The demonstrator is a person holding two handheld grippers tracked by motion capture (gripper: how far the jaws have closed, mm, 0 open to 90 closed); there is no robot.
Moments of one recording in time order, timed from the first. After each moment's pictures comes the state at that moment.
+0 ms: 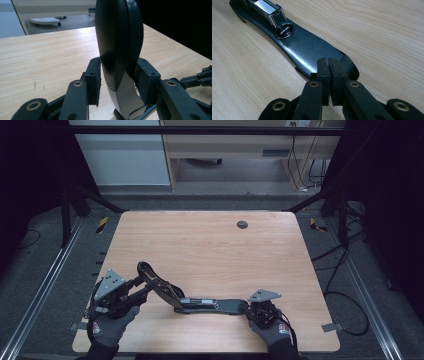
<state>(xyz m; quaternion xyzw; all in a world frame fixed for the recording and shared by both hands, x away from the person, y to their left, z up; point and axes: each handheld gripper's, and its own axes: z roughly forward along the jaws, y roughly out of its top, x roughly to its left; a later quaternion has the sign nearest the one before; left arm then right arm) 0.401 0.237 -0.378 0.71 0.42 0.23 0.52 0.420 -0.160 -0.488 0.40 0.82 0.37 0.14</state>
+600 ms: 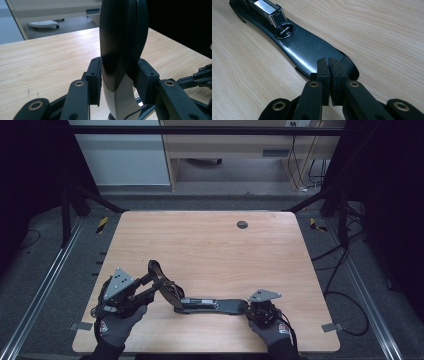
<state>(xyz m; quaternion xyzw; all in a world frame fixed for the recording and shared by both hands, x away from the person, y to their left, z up) 0.400 0.217 -0.372 0.72 0.40 0.25 0.51 0.420 -0.160 -0.488 0.40 0.82 0.37 0.14</state>
